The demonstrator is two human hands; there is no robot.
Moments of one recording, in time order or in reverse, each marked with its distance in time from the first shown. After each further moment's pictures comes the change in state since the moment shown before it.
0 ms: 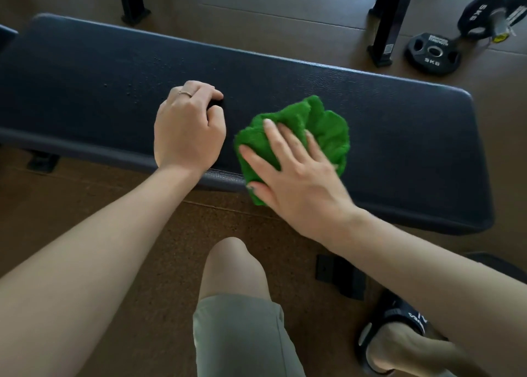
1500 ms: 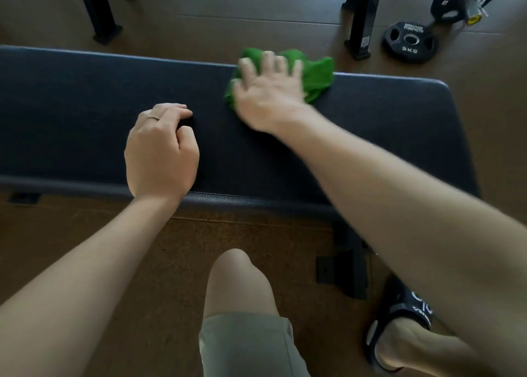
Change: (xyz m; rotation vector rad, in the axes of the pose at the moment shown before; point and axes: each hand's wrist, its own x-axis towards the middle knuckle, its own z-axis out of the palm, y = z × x) left_hand 0.001 0.001 0.001 -0.027 0.019 -0.027; right_hand 0.149 0.062 -0.010 0.136 -0.188 0.522
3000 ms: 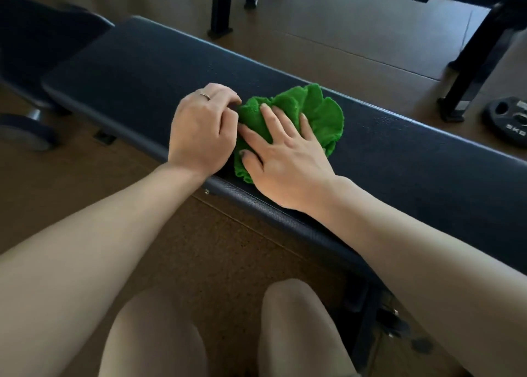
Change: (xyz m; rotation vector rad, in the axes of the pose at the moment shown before) left_hand 0.003 -0.007 -0.004 0.091 0.160 0.058; right_hand -0.070 -0.010 0.019 0.007 -0.049 -0.661
